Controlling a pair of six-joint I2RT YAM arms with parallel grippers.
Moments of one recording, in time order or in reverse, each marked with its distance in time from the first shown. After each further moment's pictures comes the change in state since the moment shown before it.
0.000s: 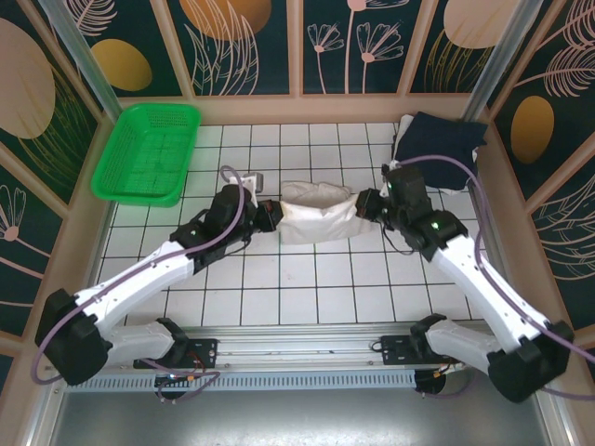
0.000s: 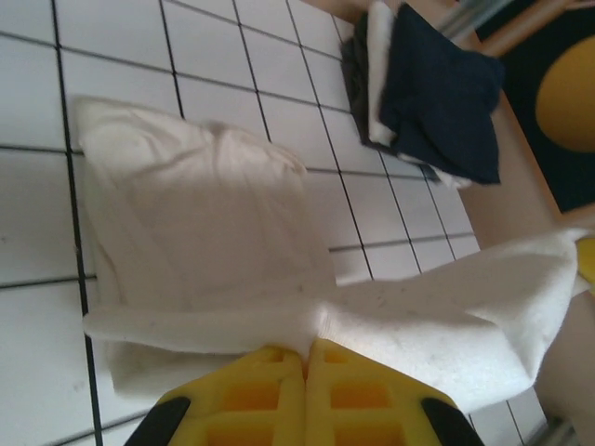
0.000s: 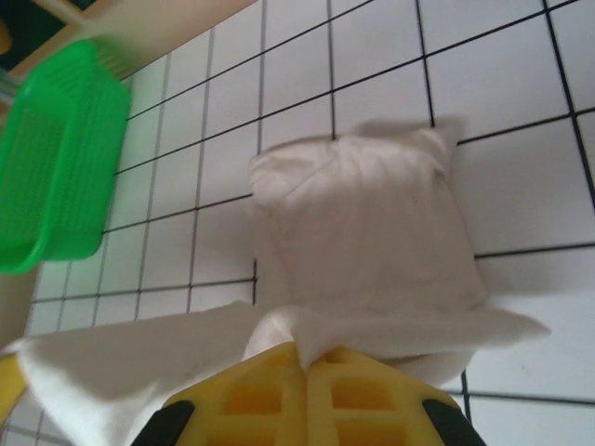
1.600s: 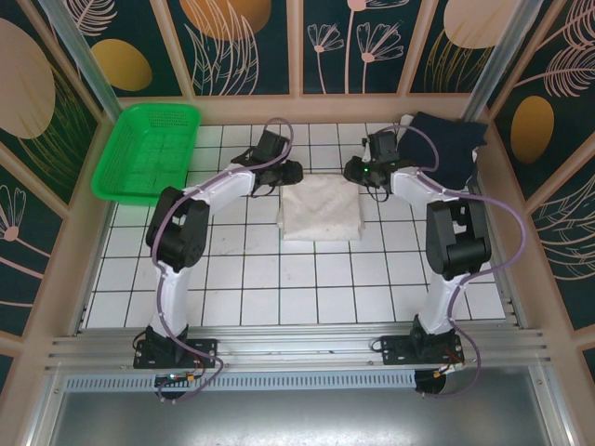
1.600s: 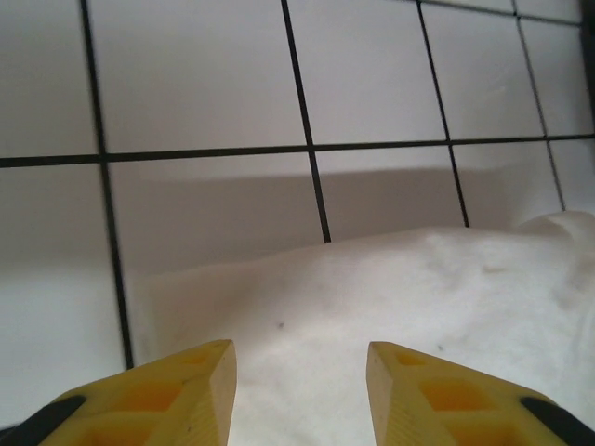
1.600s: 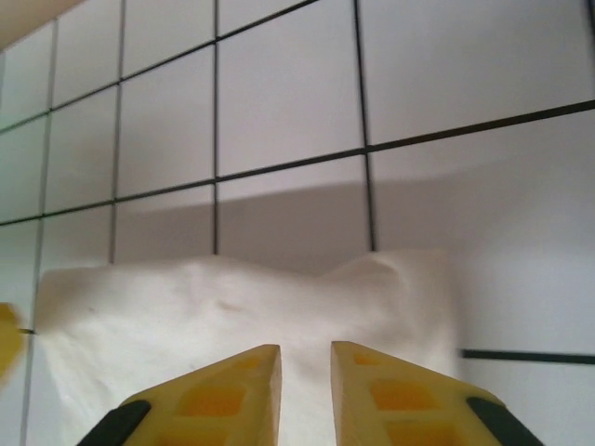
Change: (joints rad) left arm 0.216 0.916 0.745 -0.161 0.112 0.241; right arm -0.206 0.777 0.306 0.314 -0.185 -0.188
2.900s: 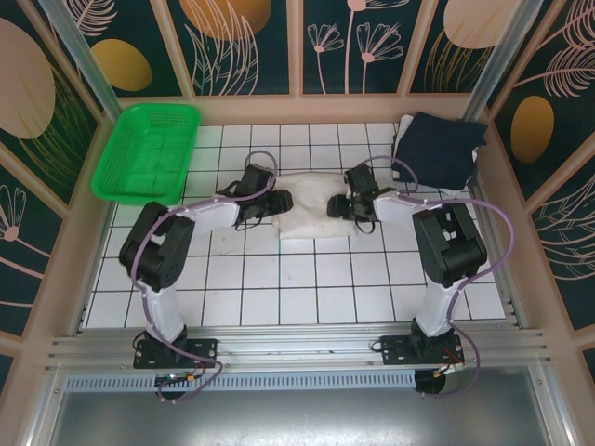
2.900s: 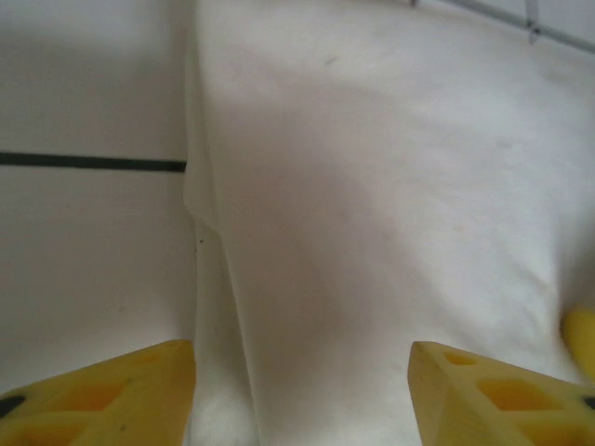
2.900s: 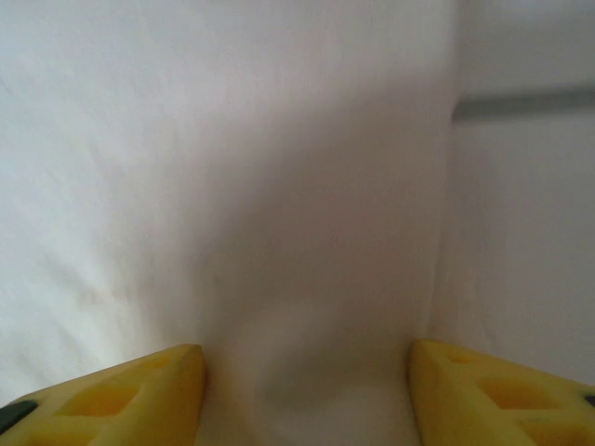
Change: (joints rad) left arm -0.006 -0.229 -0.499 0.248 0.010 -0.137; right arm 0.163 -0.053 -0.277 0.011 0.142 -0.022
